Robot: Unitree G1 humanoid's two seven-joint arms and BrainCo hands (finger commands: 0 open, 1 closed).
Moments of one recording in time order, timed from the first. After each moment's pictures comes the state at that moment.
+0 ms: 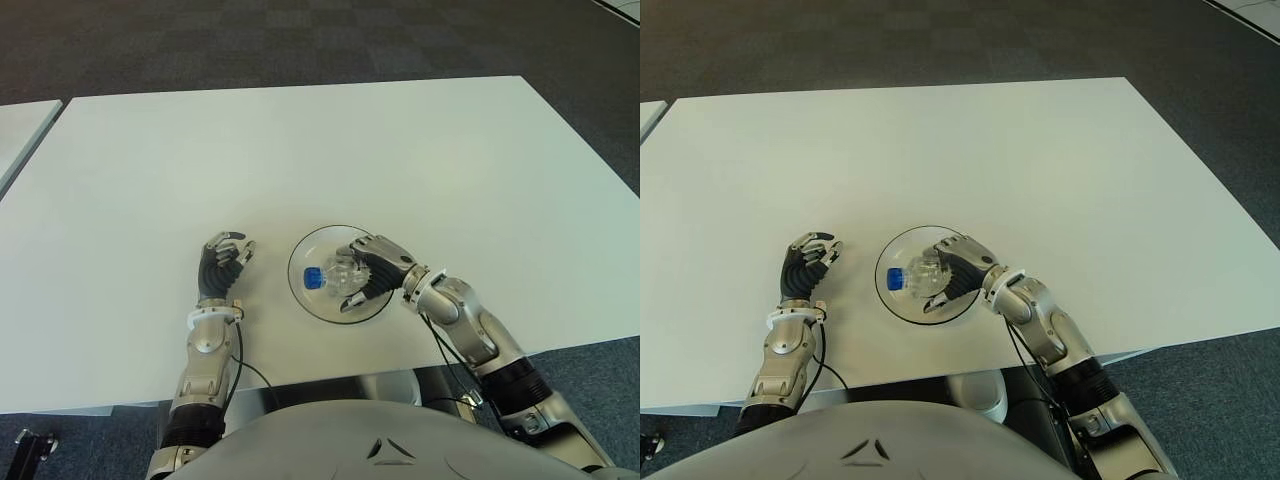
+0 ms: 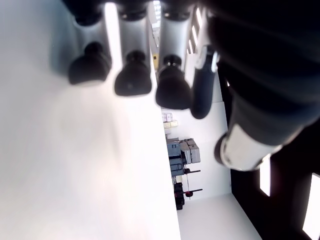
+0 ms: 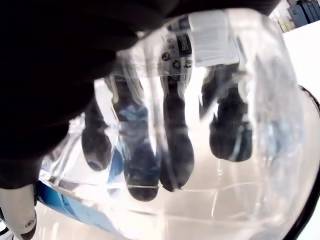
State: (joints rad) left arm 0.21 0.03 0.06 0.23 0.10 -0.28 0.17; right arm -0.04 -0.41 0.40 -0.06 -0.71 -0.26 0.31
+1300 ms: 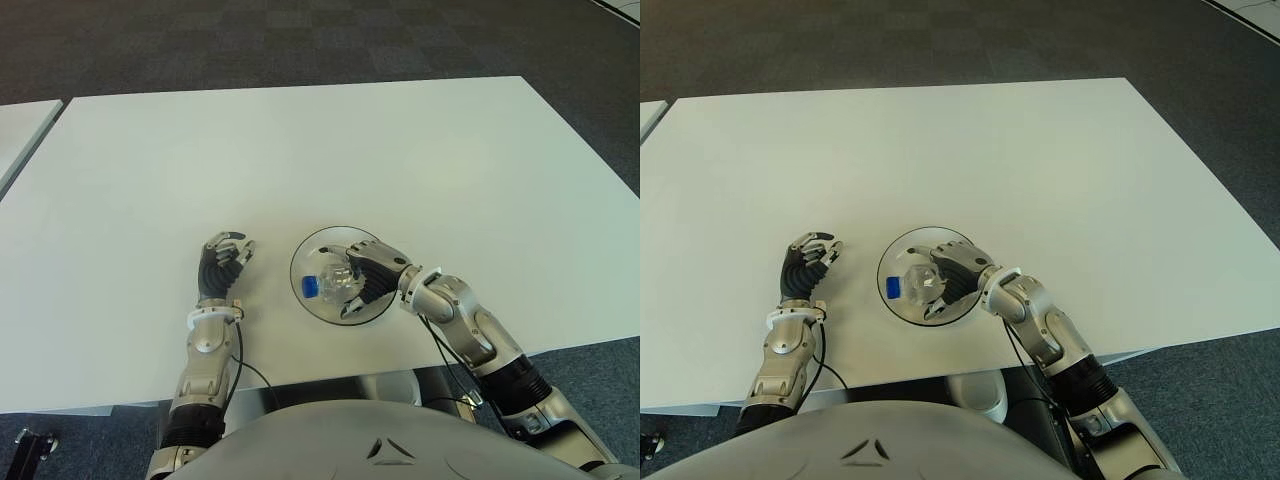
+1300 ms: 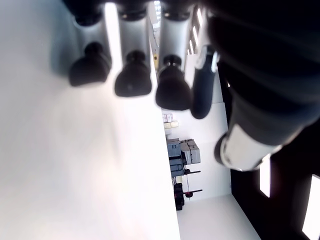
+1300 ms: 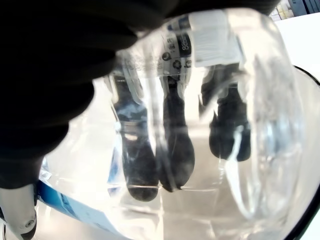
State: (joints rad) left arm 0.21 0.03 0.06 0.23 0.09 -0.27 0.17; right arm -0.07 -0.43 0.45 -0.09 -0.75 -0.19 0.38
